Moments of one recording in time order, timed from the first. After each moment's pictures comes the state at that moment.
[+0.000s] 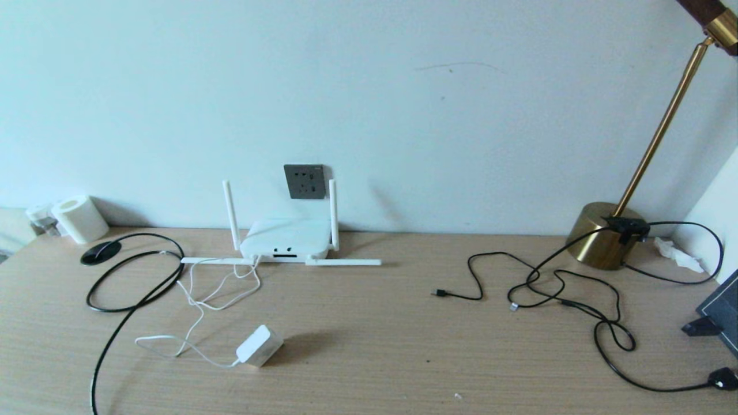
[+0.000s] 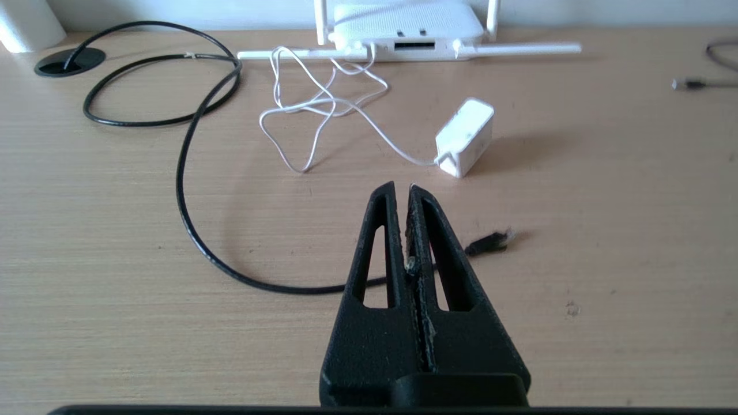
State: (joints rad) left arm 0.00 0.00 0.00 0.00 0.00 0.00; right arm -0.01 0.00 0.00 0.00 -0.01 0.01
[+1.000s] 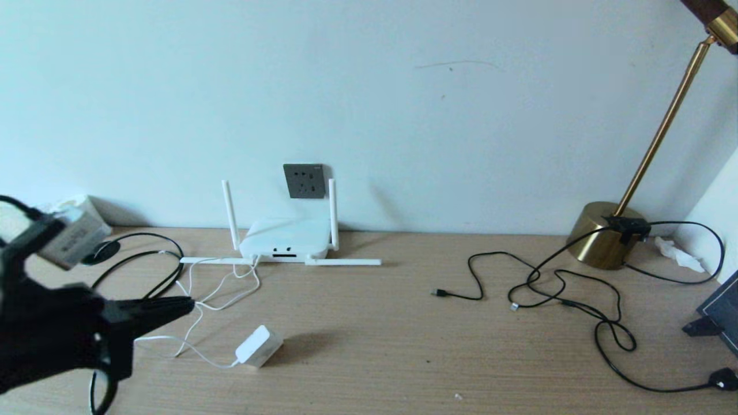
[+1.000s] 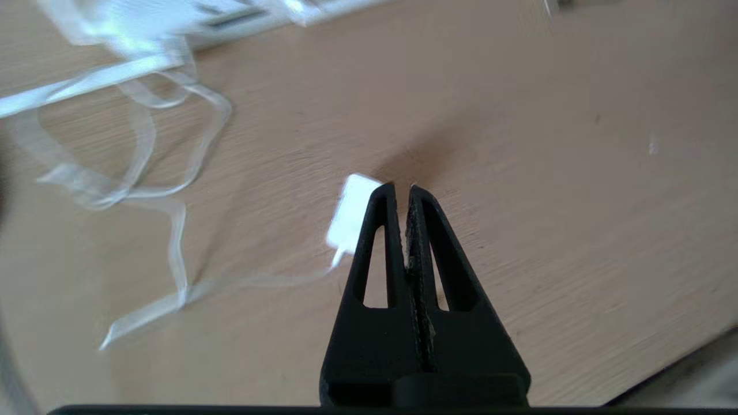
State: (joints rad) left arm -0.09 1.17 -0.68 0.01 -0.32 0.17; right arm -0.01 0.00 0.00 0.00 -0.01 0.01
